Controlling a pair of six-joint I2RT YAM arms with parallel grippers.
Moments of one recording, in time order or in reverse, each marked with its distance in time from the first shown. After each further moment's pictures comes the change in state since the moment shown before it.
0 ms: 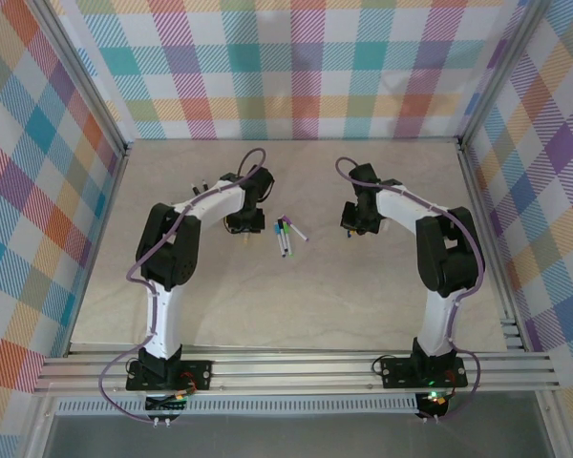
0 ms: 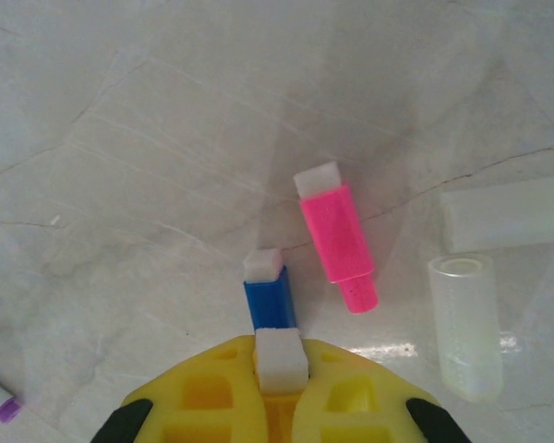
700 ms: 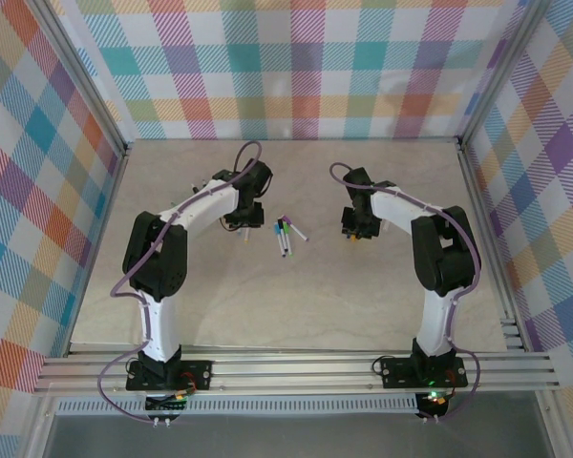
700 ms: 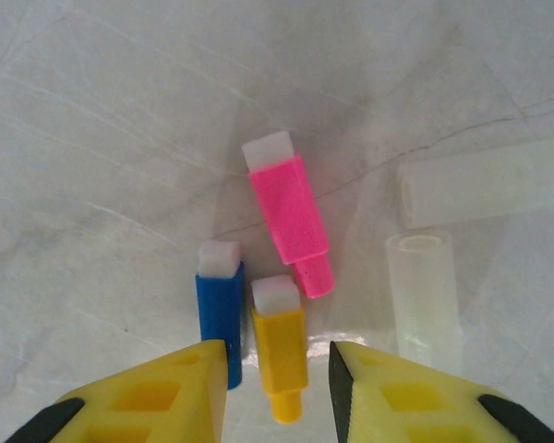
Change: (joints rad) left arm -0.035 -0.122 -0.039 -0.002 -0.011 -0.006; right arm 0.035 0.013 0.001 -0.050 0.106 -0.014
